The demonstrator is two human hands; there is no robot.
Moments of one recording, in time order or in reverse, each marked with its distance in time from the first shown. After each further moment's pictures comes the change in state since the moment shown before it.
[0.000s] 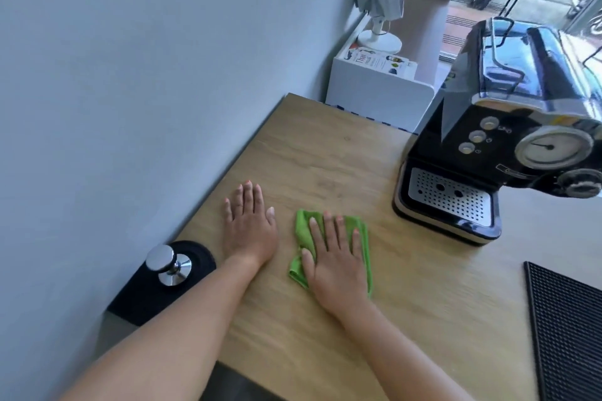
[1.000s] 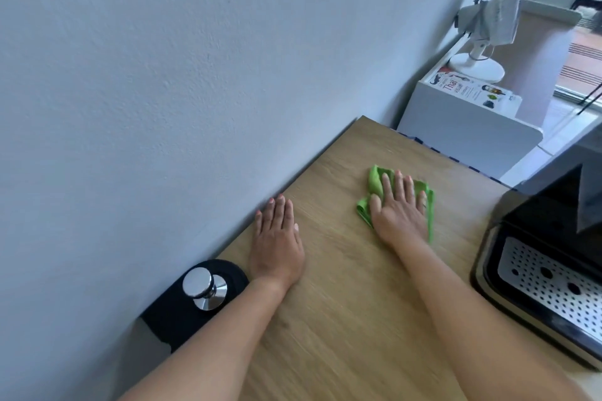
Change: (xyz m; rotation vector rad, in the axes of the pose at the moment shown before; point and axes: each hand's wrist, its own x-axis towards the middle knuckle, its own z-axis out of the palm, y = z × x) left_hand 0.026 -0.024 0.000 -0.089 0.163 -0.133; right_hand 0.206 0.023 -0.036 0.013 -0.019 -0.004
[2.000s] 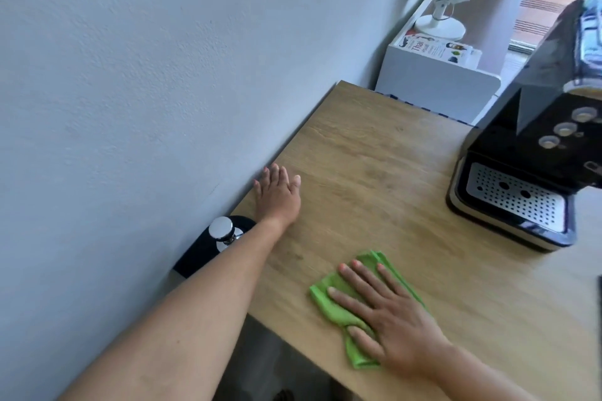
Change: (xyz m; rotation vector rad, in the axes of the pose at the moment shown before) left_hand 0.003 -0.010 -0.034 -0.178 -0.327 -0.060; right_hand -0.272 0.016 0.035 -0.161 -0.076 -0.711
